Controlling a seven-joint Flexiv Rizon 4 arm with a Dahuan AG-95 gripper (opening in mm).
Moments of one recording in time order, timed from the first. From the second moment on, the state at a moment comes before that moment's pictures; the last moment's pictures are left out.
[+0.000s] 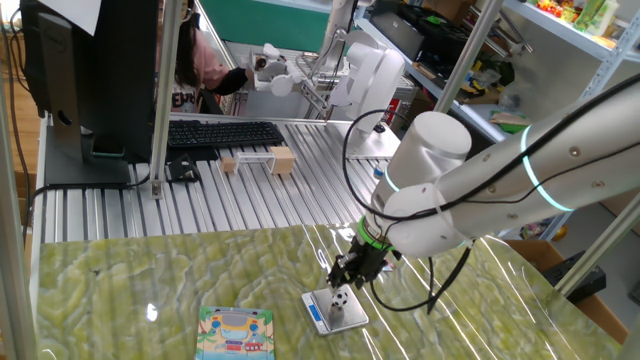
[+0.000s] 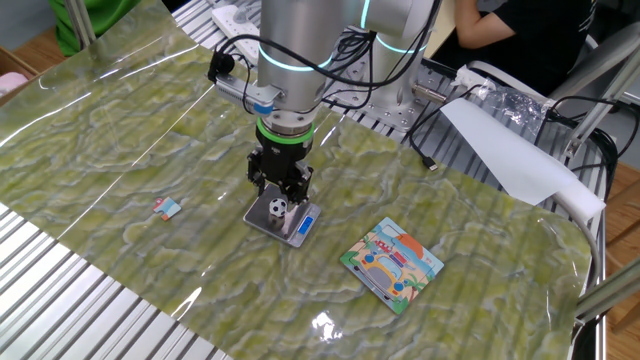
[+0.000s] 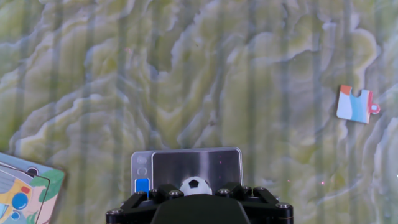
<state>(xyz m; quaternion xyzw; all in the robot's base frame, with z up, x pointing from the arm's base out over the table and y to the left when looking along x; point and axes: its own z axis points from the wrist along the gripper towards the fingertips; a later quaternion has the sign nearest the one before) 0.495 -0.023 0.048 -0.02 1.00 0.00 0.06</state>
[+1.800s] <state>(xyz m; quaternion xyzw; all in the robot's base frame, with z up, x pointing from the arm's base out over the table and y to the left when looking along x) 0.495 -0.024 0.038 -0.02 1.00 0.00 0.08</state>
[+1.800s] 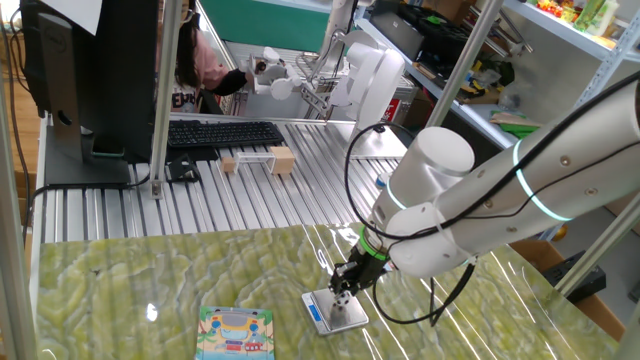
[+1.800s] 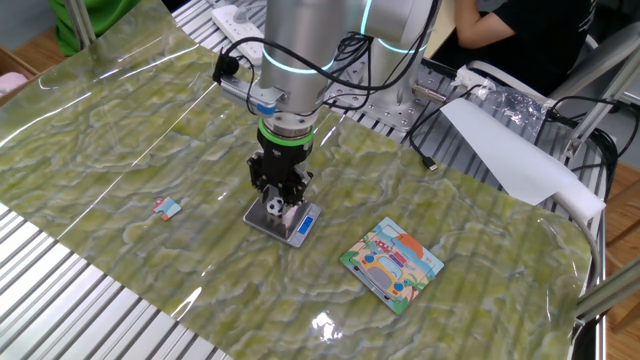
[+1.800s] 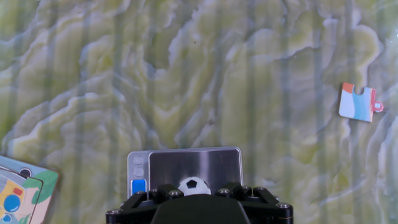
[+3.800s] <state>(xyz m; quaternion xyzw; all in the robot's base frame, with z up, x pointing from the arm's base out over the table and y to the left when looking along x) 0.485 -0.034 0.075 -0.02 1.00 0.01 0.07</state>
